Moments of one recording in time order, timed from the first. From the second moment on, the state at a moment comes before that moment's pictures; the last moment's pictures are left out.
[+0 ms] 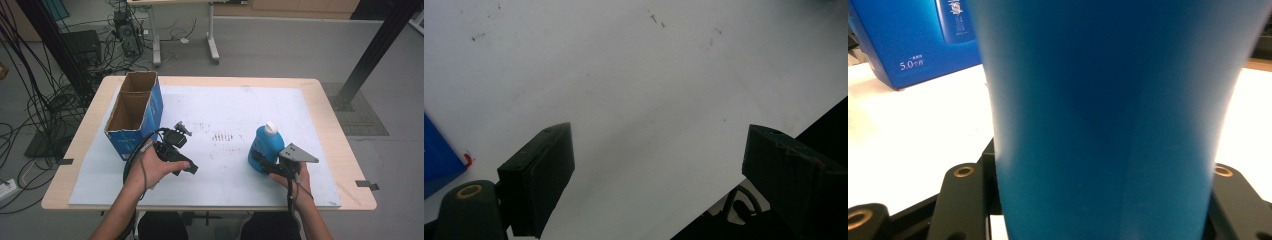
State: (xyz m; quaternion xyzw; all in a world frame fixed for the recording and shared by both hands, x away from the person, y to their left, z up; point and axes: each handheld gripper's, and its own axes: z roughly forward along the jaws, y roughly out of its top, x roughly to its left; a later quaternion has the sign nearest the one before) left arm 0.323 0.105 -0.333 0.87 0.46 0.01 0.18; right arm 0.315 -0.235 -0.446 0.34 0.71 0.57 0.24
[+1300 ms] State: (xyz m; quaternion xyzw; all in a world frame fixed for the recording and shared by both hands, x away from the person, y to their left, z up) left arm 0.324 0.103 -0.333 0.87 0.46 0.01 0.18; right arm 0.315 -0.236 -0.447 0.34 0.70 0.57 0.24
